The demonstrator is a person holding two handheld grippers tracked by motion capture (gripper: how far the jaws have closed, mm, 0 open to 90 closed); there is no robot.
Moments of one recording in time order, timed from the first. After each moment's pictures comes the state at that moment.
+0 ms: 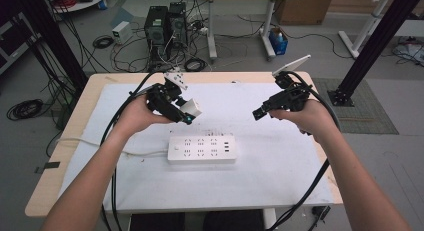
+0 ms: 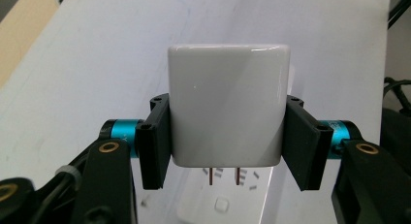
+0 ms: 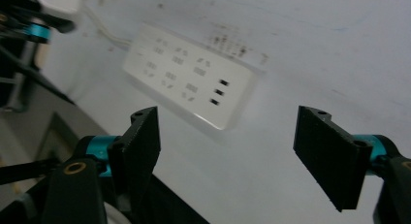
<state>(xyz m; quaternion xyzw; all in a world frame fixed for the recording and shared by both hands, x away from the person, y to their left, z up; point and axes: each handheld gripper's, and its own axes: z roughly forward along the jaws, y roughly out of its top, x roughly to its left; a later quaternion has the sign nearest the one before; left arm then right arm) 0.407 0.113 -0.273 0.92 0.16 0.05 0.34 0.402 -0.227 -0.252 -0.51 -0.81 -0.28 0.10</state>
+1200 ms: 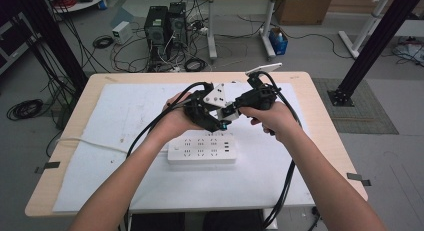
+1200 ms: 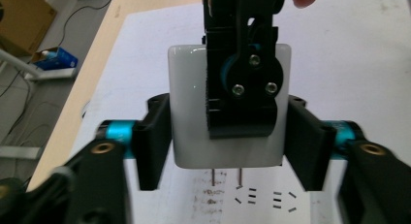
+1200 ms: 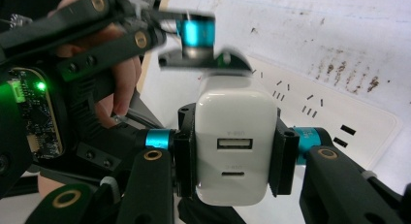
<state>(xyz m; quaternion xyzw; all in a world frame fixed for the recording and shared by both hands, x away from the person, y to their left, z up) 0.376 0.027 -0.278 0.91 0.04 0.20 0.36 0.420 -0.167 -0.277 -0.50 -0.75 -0.37 0.23</state>
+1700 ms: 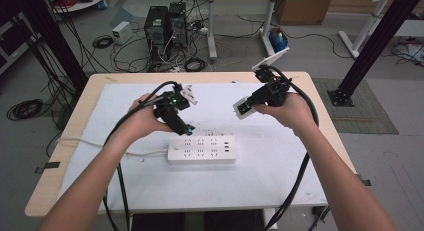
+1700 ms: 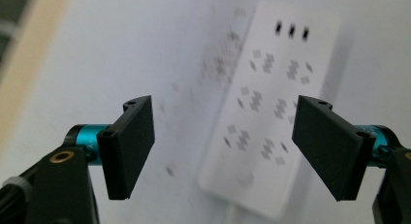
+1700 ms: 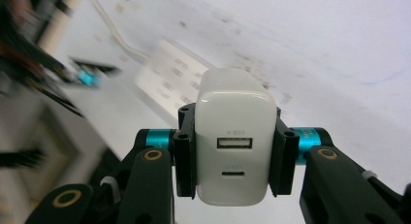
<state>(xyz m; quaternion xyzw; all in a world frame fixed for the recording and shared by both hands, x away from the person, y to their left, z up) 0.393 0.116 -0.291 0.95 0.20 0.08 0.20 0.414 -0.184 -0.243 -0.44 -0.85 -0.28 0.06</state>
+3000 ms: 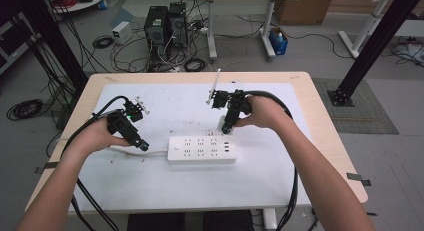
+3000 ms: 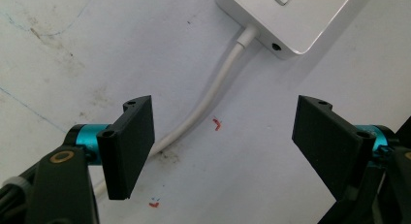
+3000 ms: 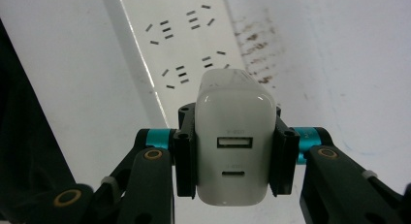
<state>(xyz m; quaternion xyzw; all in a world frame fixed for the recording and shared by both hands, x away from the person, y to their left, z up) 0.378 0.212 -0.327 0.93 0.35 0.01 0.13 0.419 -0.087 -0.296 -0.15 -0.99 -0.08 0.00</state>
